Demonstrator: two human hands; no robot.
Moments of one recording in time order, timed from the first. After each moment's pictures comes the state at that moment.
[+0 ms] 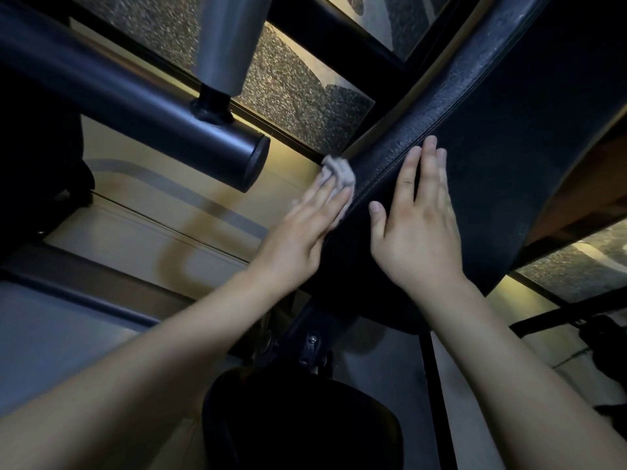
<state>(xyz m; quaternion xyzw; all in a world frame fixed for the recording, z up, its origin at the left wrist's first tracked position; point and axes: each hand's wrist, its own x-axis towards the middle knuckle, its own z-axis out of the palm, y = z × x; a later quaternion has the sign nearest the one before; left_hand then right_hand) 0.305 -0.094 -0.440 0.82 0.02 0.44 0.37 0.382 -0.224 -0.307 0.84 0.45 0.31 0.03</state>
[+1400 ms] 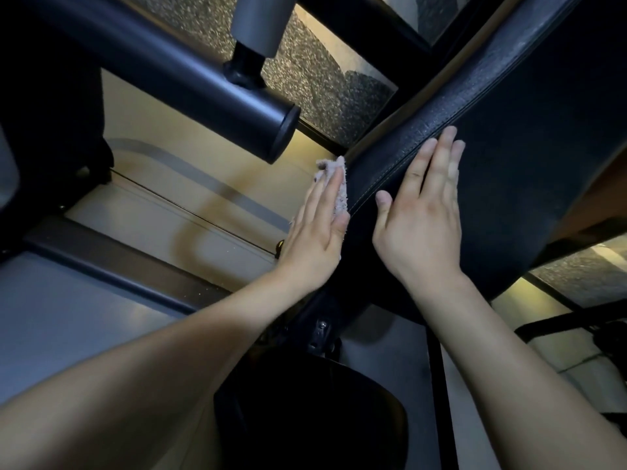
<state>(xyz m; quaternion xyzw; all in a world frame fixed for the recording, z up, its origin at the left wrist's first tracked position) 0.309 -0.127 -0.459 0.75 0.15 0.42 0.49 0.375 -0.215 -0.329 0.84 0.44 0.32 0.02</state>
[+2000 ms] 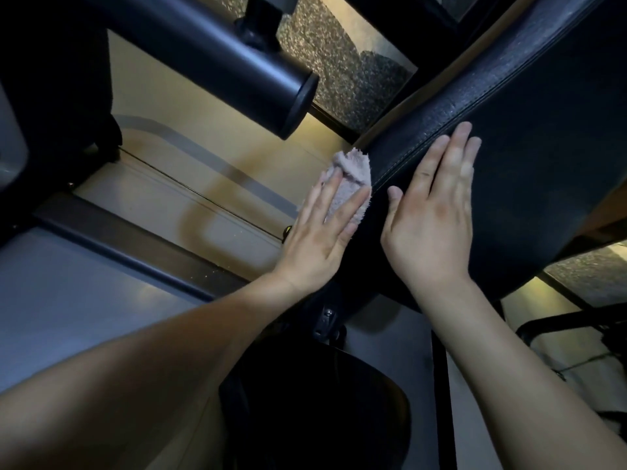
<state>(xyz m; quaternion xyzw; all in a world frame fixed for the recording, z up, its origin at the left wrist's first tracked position) 0.305 -0.133 -0.493 0.79 0.14 0.45 0.41 0.375 -0.221 -0.345 0.83 0.45 0.32 0.03</state>
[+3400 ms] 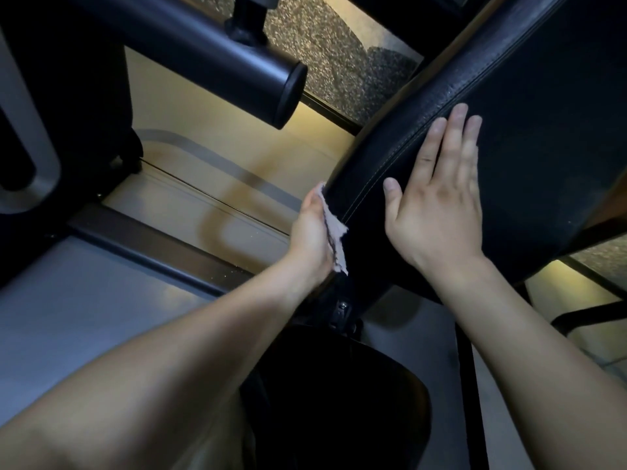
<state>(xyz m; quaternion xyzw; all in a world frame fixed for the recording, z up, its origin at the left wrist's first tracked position) 0.315 -0.138 -0.466 0.22 0.29 0.31 0.88 0.377 -0.227 -0.343 0.82 0.47 0.32 0.05</state>
